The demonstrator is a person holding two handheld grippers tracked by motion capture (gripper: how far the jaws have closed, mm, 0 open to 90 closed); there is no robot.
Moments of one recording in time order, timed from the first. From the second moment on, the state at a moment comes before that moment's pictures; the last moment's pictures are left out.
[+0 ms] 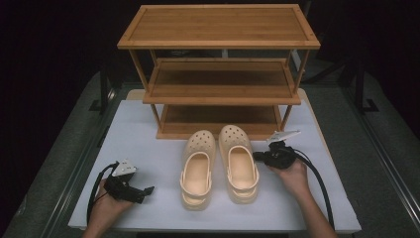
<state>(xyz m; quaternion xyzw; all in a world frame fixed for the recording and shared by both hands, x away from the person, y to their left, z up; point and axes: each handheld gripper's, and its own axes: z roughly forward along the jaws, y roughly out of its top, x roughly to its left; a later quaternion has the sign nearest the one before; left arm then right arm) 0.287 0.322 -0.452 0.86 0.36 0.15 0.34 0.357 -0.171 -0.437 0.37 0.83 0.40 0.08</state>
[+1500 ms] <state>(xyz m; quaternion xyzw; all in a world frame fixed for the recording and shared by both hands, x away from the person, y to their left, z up) 0.286 0.322 -0.451 0.86 0.36 0.15 0.34 0.296 -0.183 -0.427 0.40 0.83 0.39 0.07</state>
